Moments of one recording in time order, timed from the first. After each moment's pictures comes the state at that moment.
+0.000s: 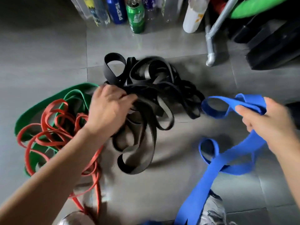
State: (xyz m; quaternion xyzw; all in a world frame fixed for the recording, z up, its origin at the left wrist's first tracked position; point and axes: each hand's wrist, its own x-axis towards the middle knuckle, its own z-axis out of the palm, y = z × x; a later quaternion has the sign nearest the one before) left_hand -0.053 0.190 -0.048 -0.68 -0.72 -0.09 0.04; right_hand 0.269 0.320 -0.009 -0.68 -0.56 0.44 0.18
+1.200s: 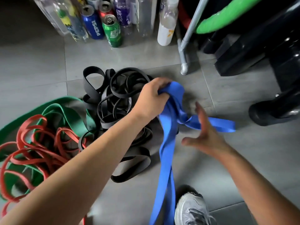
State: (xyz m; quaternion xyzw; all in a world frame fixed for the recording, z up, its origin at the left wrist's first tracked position) left_hand 0.065 0.294 -0.011 -0.46 -0.65 -0.44 -0.42; right_hand 0.260 0.286 -0.043 -0.54 -0.68 0.49 0.08
